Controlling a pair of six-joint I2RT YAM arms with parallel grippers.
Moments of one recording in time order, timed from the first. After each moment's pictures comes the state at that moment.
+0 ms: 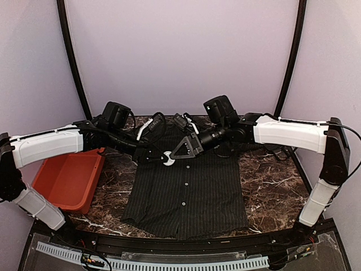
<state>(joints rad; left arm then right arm) -0.67 1.44 1.10 -0.34 0.79 -0.12 0.84 1.72 1.38 -0.28 -0.87 0.42</state>
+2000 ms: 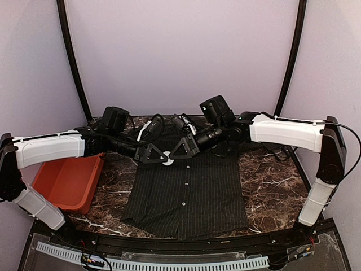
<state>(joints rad) -0.66 1.44 1.02 -0.19 0.82 -0.35 0.86 1.76 1.43 -0.34 -0.78 0.36</state>
